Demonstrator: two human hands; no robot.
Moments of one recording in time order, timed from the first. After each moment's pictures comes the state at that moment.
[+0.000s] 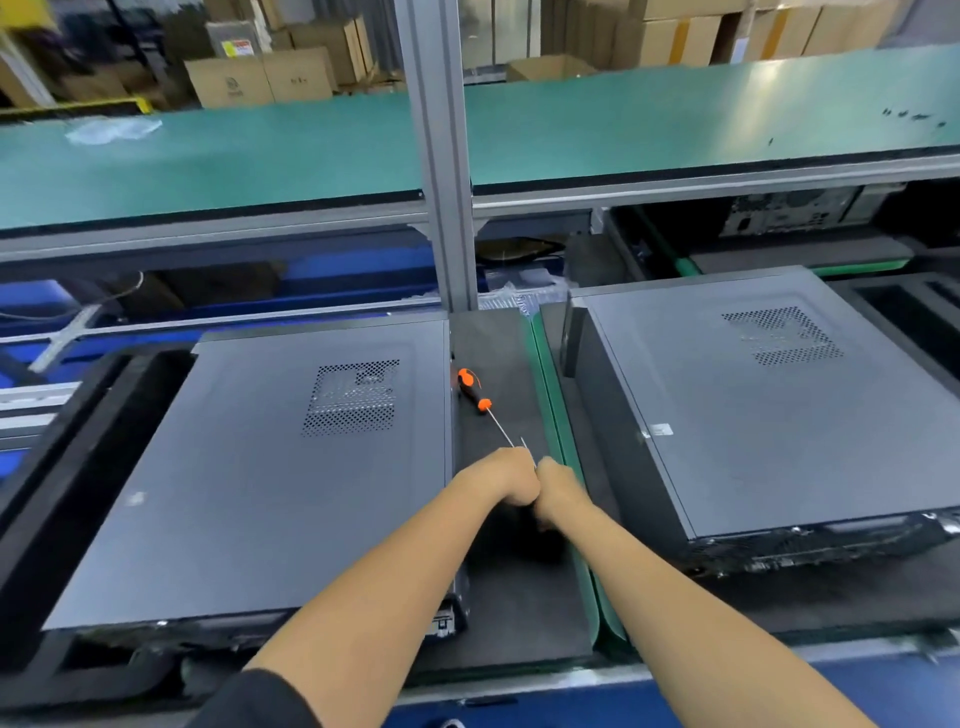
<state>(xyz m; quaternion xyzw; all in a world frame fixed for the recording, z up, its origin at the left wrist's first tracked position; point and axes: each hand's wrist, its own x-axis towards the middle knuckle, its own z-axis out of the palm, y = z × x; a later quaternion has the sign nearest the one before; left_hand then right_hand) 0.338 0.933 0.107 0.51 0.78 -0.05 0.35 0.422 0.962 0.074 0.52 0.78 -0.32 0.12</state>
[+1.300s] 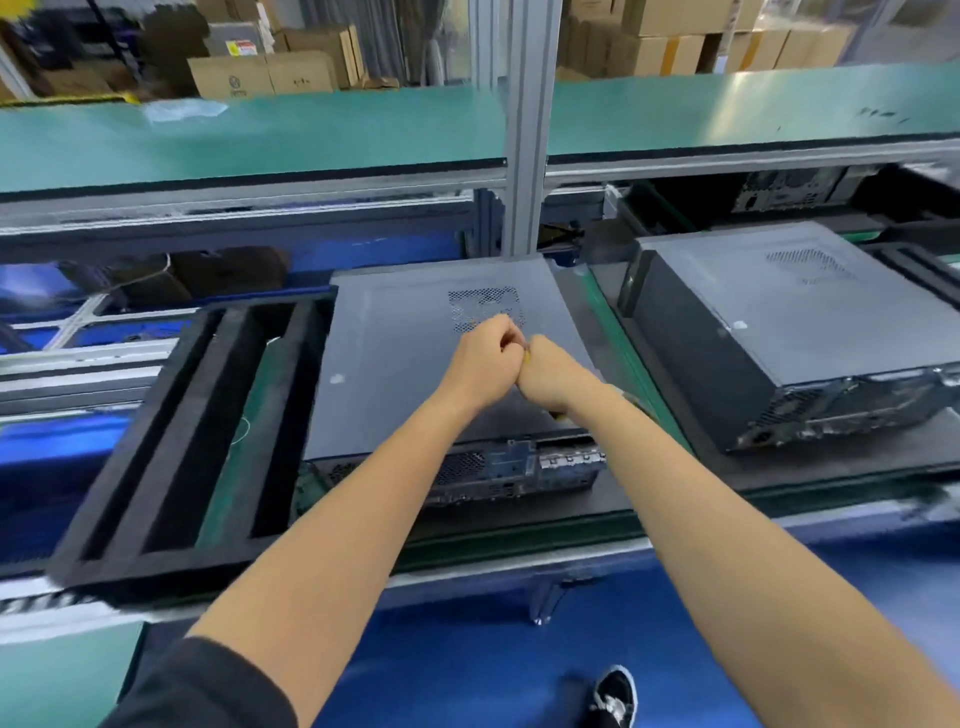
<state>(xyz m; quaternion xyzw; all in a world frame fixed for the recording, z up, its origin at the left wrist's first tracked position) 0.224 0.722 0.184 0.53 0.72 0.41 0.19 0.319 0.768 0.196 0.47 0.79 -0.39 -0.06</state>
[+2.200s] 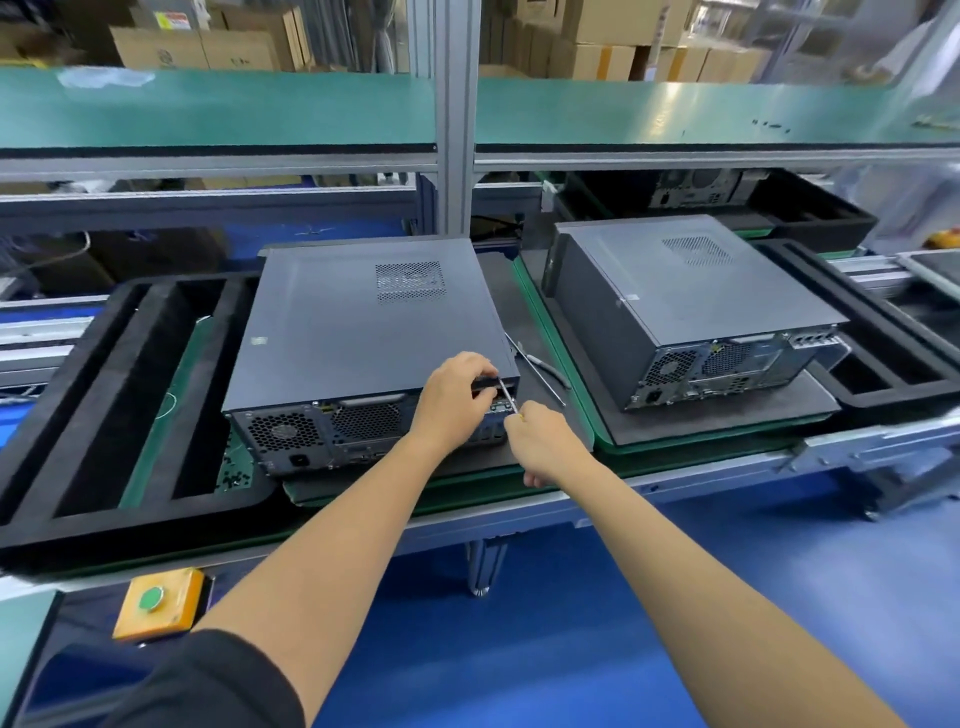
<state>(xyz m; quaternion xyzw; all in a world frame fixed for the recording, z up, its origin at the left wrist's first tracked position) 0.315 0.687 0.124 0.61 0.69 0.37 0.10 0.454 0.701 0.154 0.55 0.72 -0.41 -0.03</state>
